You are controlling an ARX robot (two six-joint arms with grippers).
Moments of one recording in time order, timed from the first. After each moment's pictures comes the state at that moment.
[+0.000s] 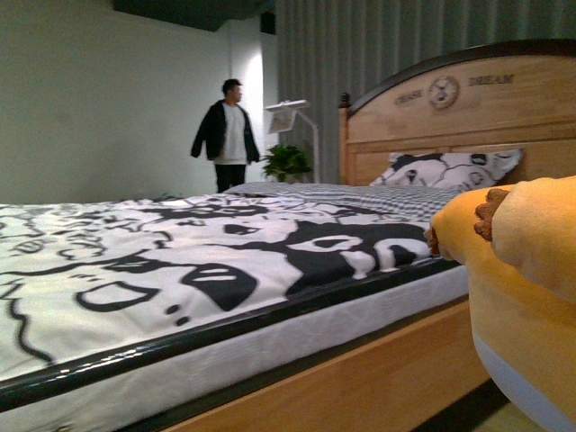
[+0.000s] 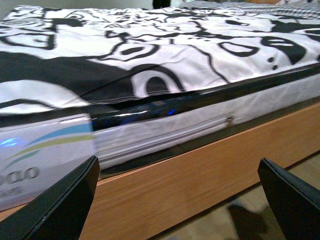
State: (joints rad) left arm 0.00 0.00 0.01 0.00 0.00 0.00; right arm 0.55 0.30 0.14 0.31 0.36 0.09
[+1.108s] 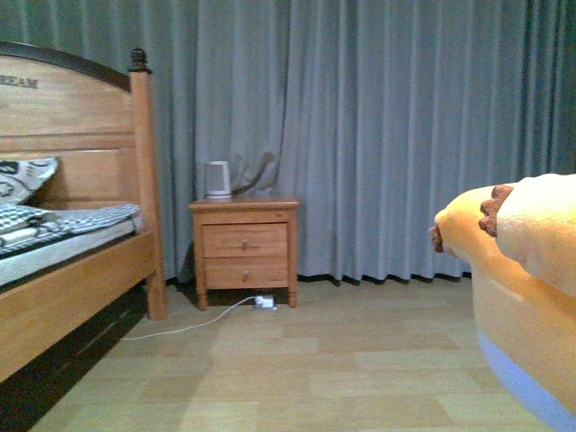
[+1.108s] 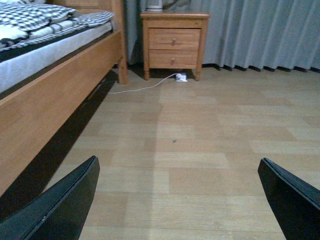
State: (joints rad) left arm 0.00 0.00 0.01 0.00 0.00 0.00; right arm 0.55 0.30 0.14 0.31 0.37 0.09
